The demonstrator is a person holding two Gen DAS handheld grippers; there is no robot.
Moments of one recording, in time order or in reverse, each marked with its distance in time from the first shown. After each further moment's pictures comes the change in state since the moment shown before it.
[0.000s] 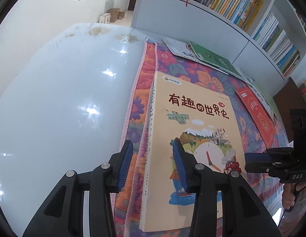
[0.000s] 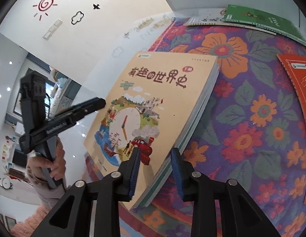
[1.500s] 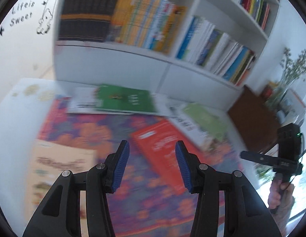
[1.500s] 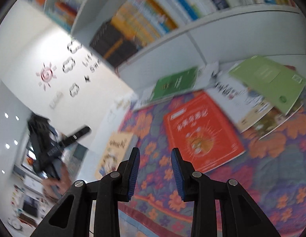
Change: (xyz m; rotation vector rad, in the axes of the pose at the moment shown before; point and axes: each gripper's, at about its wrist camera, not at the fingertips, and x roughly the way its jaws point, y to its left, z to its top) left arm -0.043 -0.273 0.056 0.115 -0.201 -0.208; right arm -0.286 -0.163 -0.074 0.204 -0.450 0.010
